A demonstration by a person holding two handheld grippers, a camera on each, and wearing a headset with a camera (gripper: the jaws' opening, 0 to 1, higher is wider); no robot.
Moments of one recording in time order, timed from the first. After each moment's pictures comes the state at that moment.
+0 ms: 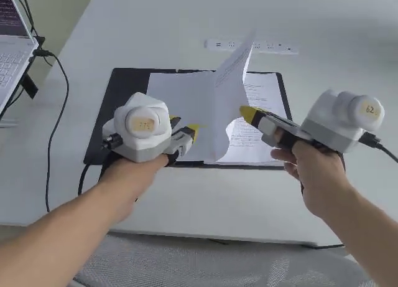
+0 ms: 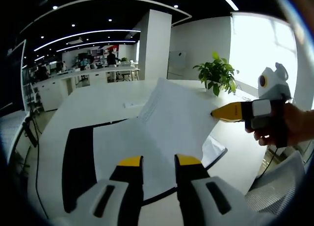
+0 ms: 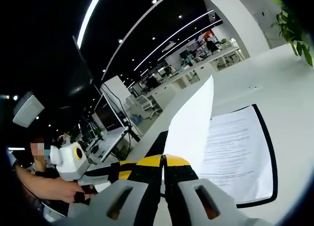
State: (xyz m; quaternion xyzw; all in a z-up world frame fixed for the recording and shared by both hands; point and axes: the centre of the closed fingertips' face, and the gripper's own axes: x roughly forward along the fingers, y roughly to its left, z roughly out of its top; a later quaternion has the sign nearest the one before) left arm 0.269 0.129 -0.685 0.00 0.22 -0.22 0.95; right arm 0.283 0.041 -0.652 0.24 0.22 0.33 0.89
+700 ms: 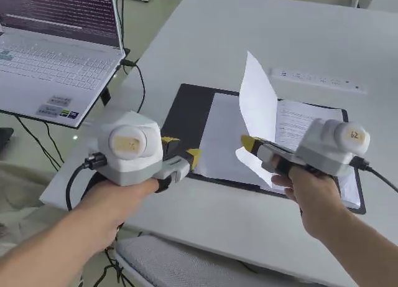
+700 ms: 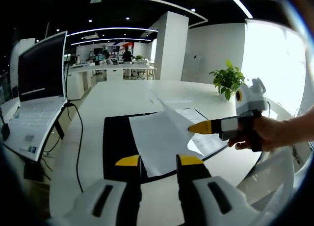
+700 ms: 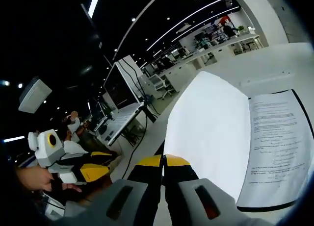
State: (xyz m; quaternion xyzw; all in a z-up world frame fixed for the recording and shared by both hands) left arm 0.217 0.244 -0.666 -0.03 0.24 -0.17 0.96; right arm 0.275 0.164 -0.689 0.20 0.28 0.39 0.85
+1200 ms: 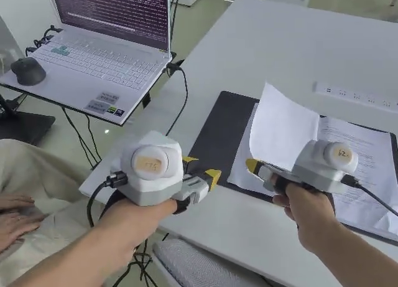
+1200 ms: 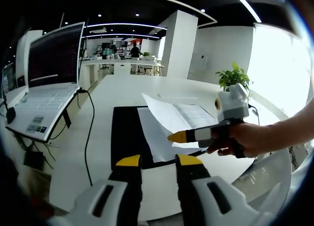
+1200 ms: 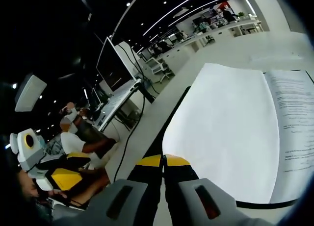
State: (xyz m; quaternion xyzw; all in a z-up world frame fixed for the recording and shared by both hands) left arm 0.195 0.270 -0.685 -0.06 0.26 -0.14 0.95; right arm 0.278 0.215 -0.748 0.18 0.35 0.39 0.83
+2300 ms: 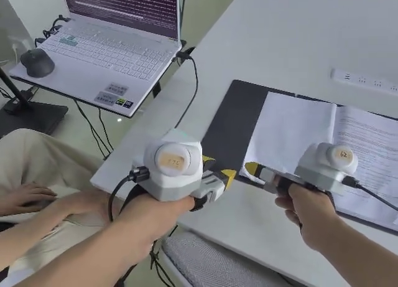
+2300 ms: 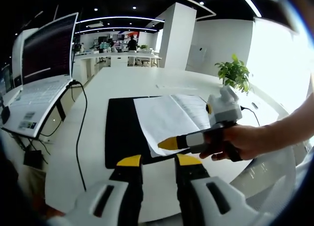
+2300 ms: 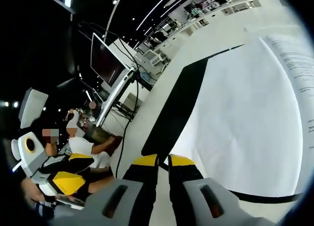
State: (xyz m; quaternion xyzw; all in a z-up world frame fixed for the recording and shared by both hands) left arm 0.208 0.254 -0.713 -0.05 0.29 -0.16 0.94; right arm 0.270 0.218 -0.785 0.24 0.40 0.40 0.79
